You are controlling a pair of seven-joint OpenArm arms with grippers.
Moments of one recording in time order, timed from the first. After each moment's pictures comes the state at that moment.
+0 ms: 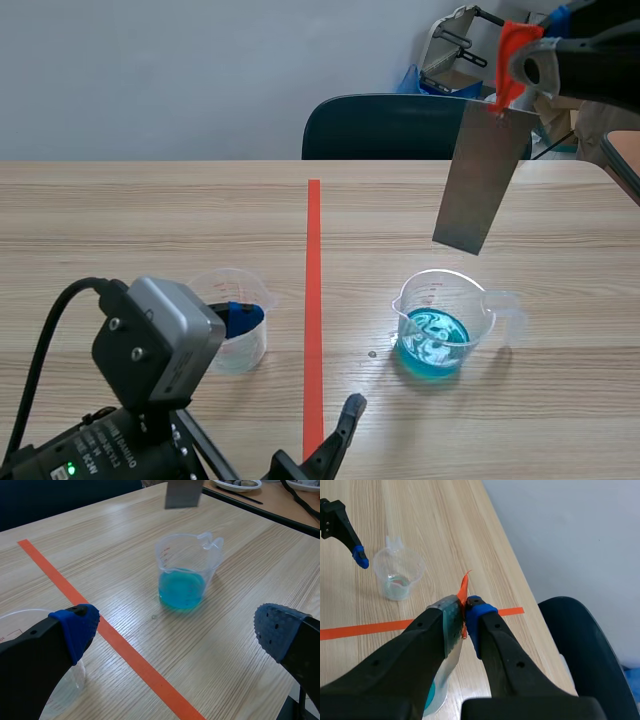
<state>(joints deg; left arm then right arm) 26.1 -34.4 36.8 105.9 -11.2 -1.4 -15.7 -7.1 70.3 -0.8 111.7 32.8 45.4 10.4</state>
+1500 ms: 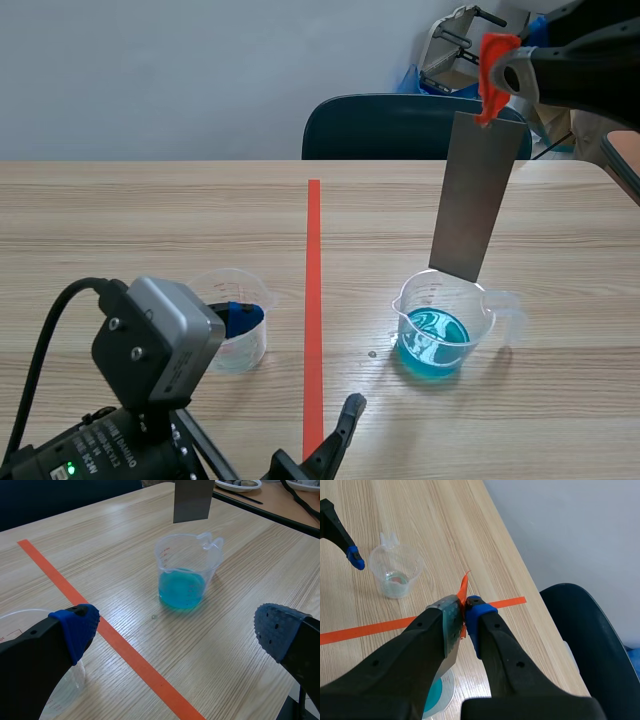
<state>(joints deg) 26.1 -34.4 36.8 105.9 -11.2 -1.4 -15.7 -7.1 63.8 2.1 115.4 37.7 45.4 -3.2</state>
